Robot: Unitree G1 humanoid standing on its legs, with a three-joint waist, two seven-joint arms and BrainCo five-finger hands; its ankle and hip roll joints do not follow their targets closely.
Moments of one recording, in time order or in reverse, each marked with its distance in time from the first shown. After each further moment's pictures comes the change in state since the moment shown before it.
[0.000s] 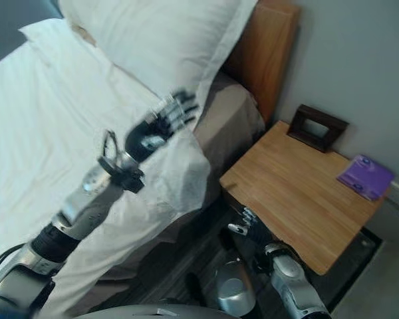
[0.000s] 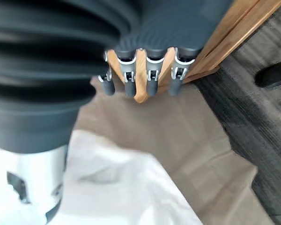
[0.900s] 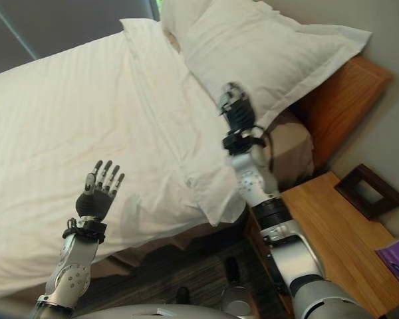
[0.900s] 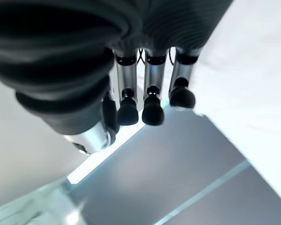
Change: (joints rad) left arm 0.624 -0.216 0.176 0.234 -0.131 0.007 0.151; right arm -0.817 0.233 0.084 0.123 0.502 -0.117 -0.194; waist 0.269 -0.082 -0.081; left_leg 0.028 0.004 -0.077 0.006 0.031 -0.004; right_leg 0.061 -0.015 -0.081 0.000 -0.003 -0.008
